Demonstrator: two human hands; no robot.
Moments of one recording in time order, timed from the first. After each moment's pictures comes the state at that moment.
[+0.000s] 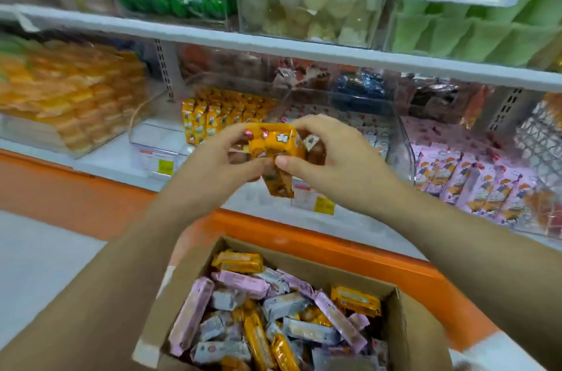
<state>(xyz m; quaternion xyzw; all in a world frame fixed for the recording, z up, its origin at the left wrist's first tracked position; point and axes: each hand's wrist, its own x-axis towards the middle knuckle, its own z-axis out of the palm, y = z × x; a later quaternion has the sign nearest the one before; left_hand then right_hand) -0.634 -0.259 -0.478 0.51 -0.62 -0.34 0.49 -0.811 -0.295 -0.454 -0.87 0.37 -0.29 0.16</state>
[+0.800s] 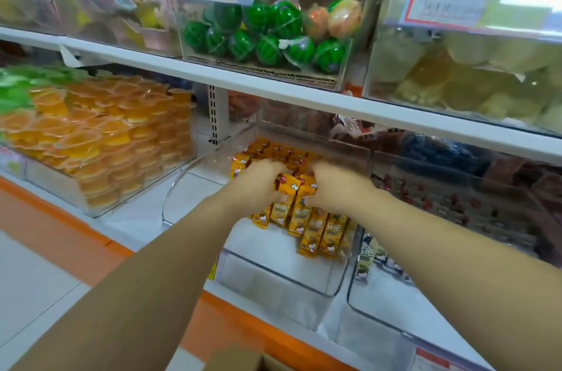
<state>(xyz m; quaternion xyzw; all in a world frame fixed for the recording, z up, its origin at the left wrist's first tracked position) -0.493 -0.482 -0.530 0.67 -0.71 -0.09 0.20 -0.651 -0.510 -0.495 -0.88 0.48 -0.03 -0.01</state>
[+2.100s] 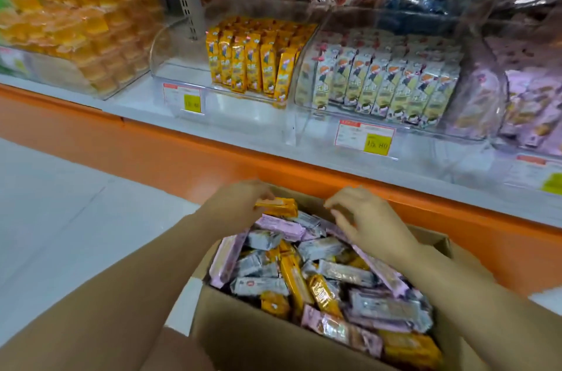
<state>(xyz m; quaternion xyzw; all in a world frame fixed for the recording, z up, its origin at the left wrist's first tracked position) -0.582 -0.264 -0.657 0.64 -0.75 -0.14 0.02 -0.833 -0.295 -0.666 -0.90 0.38 -0.18 0.14</state>
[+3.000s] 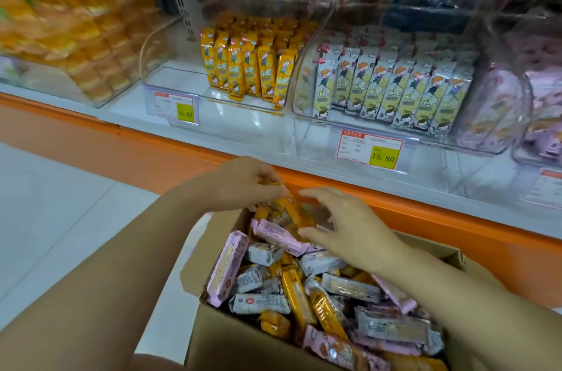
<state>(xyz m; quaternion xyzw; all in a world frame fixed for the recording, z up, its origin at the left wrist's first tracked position) -0.593 -0.285 -0.577 0.63 -0.67 -0.37 0.13 -0.796 -0.293 -0.630 -0.86 0.39 -0.15 0.28</state>
